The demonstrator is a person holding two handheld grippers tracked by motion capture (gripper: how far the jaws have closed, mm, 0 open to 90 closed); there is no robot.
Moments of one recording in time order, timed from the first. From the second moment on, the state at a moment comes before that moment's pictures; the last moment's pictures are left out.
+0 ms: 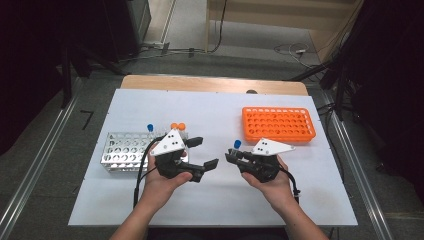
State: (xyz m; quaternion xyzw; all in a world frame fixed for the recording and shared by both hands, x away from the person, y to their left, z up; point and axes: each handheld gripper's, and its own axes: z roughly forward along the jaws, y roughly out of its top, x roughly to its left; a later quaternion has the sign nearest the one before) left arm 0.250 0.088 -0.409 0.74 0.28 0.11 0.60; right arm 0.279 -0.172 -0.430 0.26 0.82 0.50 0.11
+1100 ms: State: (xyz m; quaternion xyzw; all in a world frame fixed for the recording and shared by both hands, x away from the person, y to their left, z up) left arm 0.249 0.089 -0.408 0.75 0.25 0.10 0.60; right arm 0.257 -0.144 -0.434 0.20 0.83 0.51 0.07
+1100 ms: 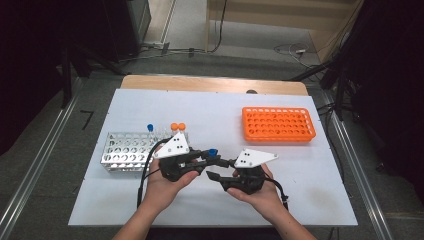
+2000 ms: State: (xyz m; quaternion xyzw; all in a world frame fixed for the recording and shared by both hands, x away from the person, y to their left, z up) left arm 0.257 0.200 -0.386 0.70 0.35 0.21 0.59; right arm 0.270 -0.258 -0.439 0.28 0.80 0.52 0.12
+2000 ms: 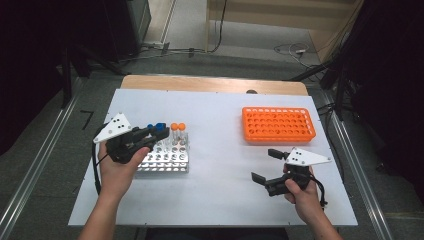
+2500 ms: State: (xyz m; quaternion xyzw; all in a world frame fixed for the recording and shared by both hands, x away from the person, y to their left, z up) left arm 0.268 0.241 -0.398 0.67 0.40 0.27 0.56; right arm 0.275 -0.310 -0.456 0.33 0.79 0.50 0.14
